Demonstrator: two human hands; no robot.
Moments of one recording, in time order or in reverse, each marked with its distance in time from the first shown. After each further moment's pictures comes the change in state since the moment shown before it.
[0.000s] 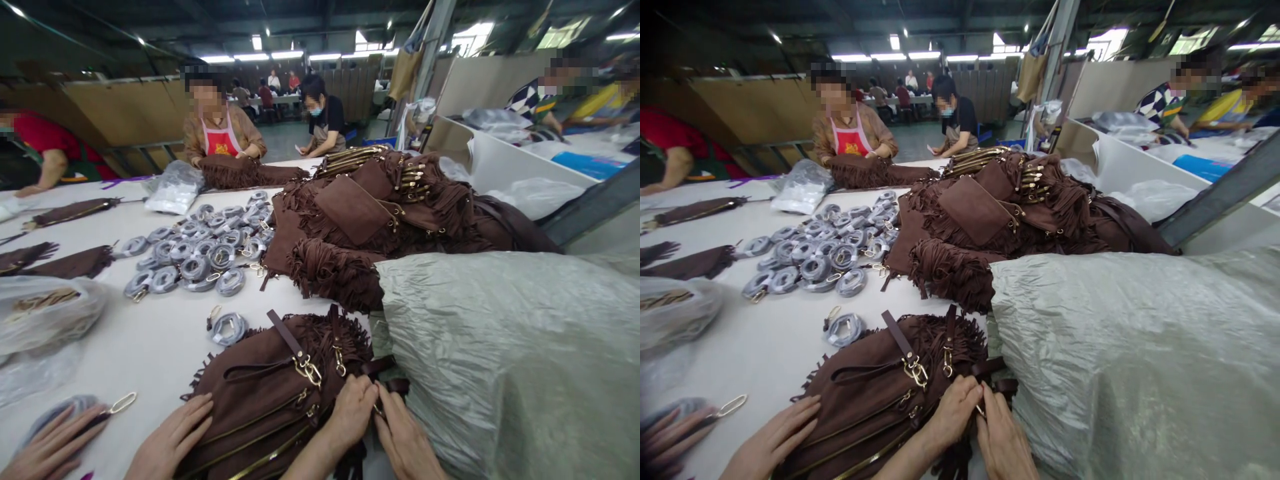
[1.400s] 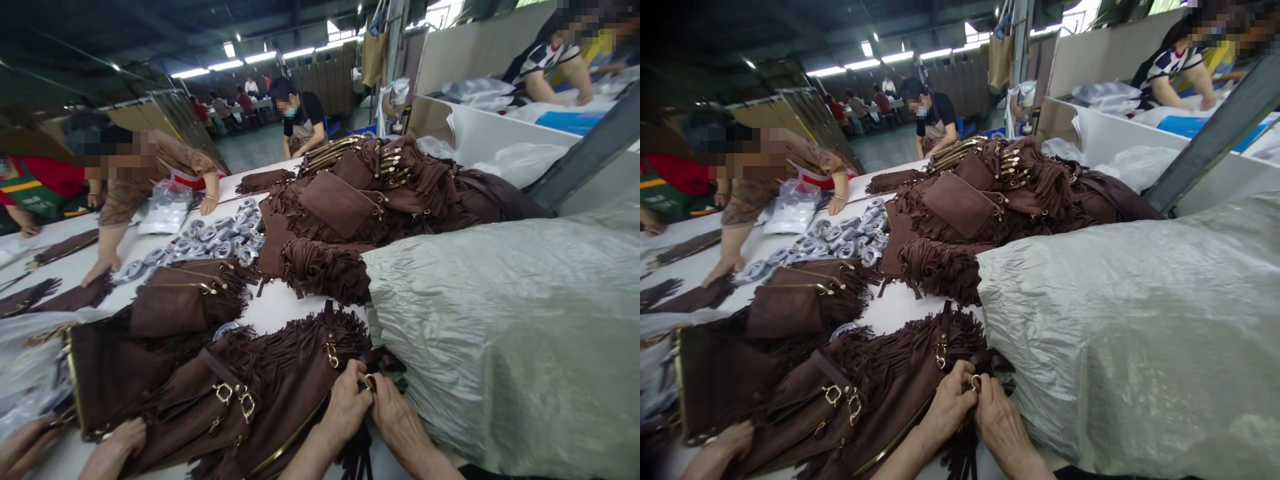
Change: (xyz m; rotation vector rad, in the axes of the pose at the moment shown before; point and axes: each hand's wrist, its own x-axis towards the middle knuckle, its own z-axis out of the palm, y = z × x) left_hand -0.004 -0.002 -0.004 -0.175 0.026 -0.007; right_hand -0.002 0.002 0.036 -0.027 0.119 0.084
